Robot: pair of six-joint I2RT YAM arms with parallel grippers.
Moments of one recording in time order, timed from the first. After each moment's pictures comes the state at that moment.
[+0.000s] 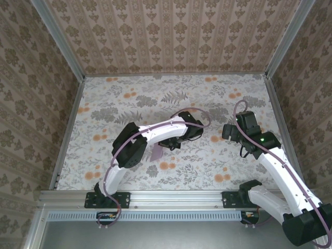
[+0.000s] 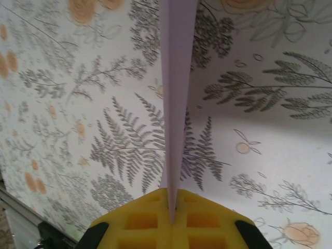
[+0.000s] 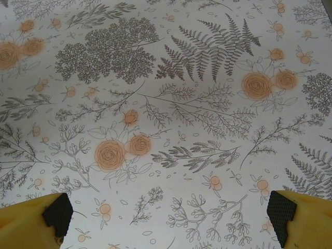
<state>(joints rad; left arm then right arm) -1.07 2.17 1.79 -1.53 -0.42 -1.03 0.25 0.91 0.85 -0.88 0.31 0.42</state>
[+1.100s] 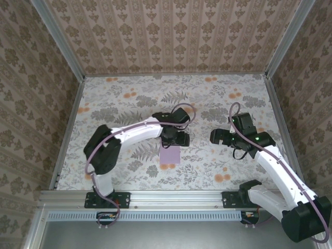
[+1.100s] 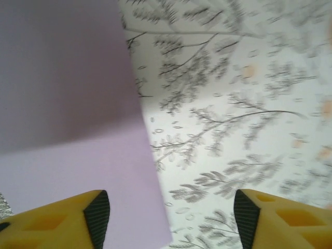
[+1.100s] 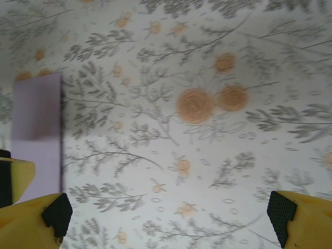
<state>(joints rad) -0.94 1.80 1.33 -0.74 0.14 -0.72 0.25 0.96 0.78 -0.79 -0.08 0.45</state>
